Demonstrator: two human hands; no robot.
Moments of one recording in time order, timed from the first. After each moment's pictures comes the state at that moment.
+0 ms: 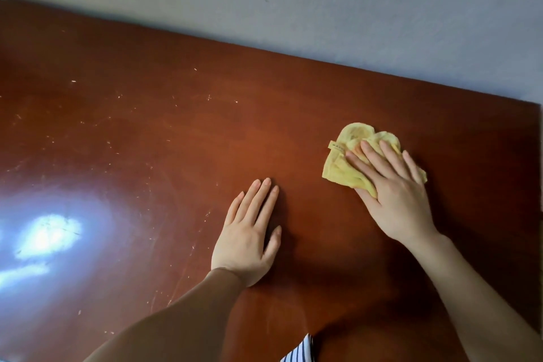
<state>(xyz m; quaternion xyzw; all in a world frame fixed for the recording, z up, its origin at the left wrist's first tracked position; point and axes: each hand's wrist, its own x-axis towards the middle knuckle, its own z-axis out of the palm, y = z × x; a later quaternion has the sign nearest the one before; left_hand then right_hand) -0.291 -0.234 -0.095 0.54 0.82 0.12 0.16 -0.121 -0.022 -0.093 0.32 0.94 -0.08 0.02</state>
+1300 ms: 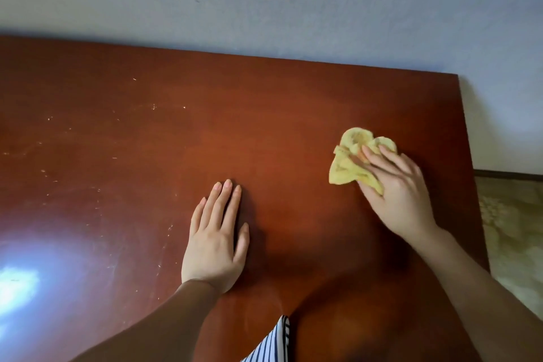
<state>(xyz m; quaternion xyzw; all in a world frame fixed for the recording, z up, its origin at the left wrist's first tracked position) -0.288 -0.231 -0.096 0.56 0.81 0.13 0.14 -0.057 -0.027 -0.088 0.41 0.90 -0.11 -0.10</state>
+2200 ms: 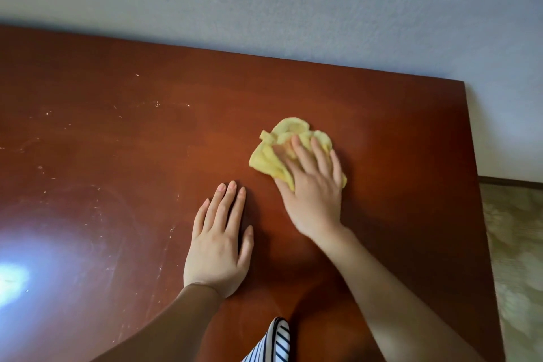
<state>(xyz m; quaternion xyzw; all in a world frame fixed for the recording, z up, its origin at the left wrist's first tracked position) -0.291 -0.231 -0.100 0.56 0.81 0.14 0.14 -0.182 -0.085 -0.092 0.46 0.88 -0.12 -0.06</state>
